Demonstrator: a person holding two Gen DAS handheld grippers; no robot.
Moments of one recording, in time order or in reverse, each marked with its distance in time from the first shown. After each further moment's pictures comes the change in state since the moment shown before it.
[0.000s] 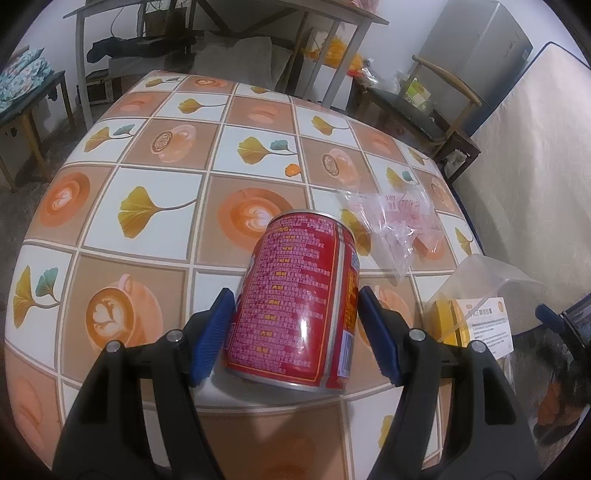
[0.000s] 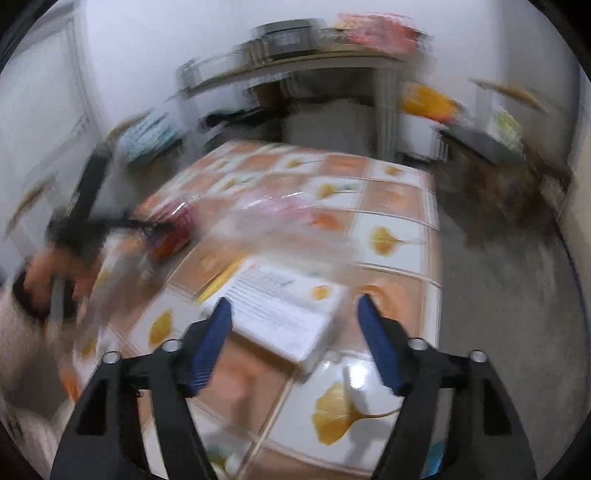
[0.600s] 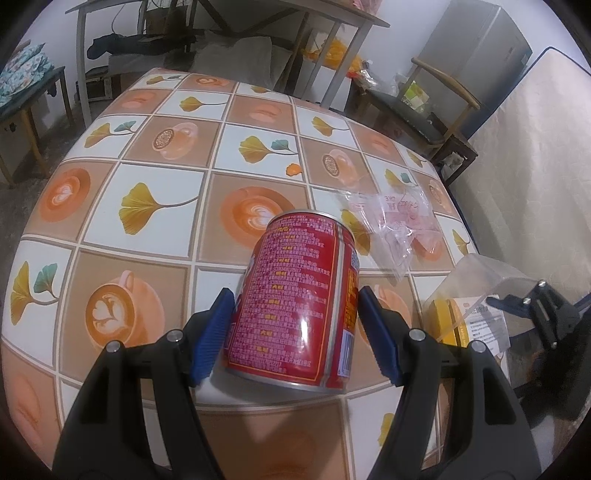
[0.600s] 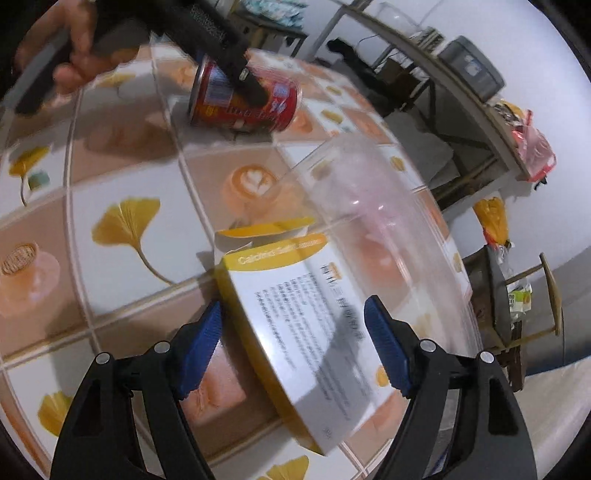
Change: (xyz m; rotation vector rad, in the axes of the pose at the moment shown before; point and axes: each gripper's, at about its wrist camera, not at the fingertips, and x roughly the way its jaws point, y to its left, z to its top) left arm -0.001 0.004 -0.003 -0.012 -0.004 -0.019; right arm 0.091 0.083 0.003 -0.754 0.221 -0.156
